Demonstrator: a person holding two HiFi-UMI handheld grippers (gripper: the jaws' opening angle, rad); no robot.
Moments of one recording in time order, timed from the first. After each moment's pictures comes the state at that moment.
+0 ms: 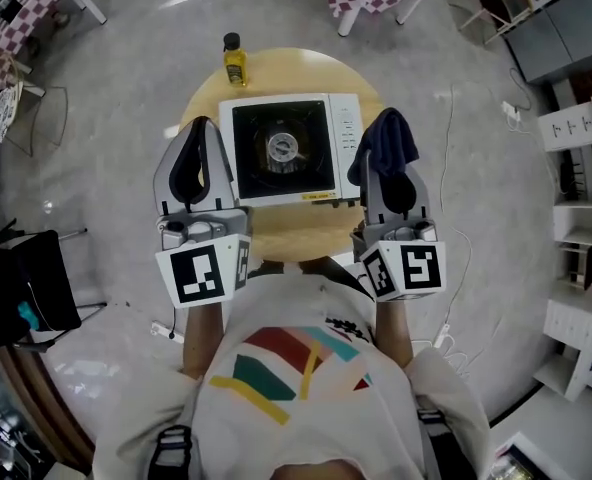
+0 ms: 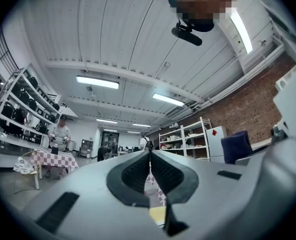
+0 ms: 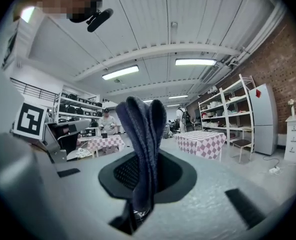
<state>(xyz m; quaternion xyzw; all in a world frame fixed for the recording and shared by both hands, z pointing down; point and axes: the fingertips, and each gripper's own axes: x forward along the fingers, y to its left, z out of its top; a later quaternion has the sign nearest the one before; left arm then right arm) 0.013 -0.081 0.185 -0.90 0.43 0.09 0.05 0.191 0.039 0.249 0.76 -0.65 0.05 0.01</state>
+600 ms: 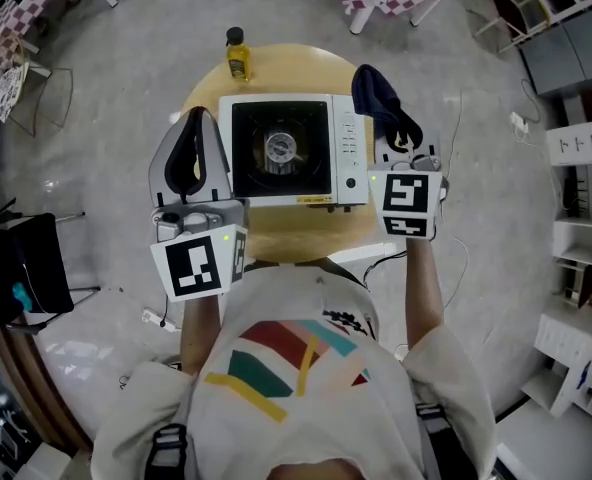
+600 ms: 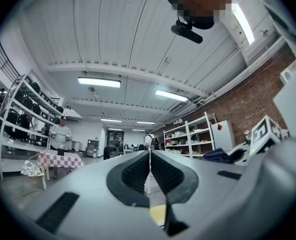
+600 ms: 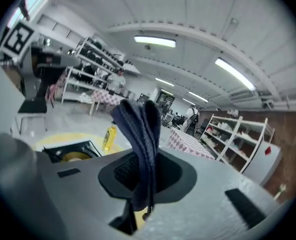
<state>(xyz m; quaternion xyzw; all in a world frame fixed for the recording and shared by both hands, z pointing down) 0.026 -0.094 0.192 -0.88 0.46 0.06 0.05 0.263 -0.039 0.294 0.71 -0.64 -0.03 0.29</state>
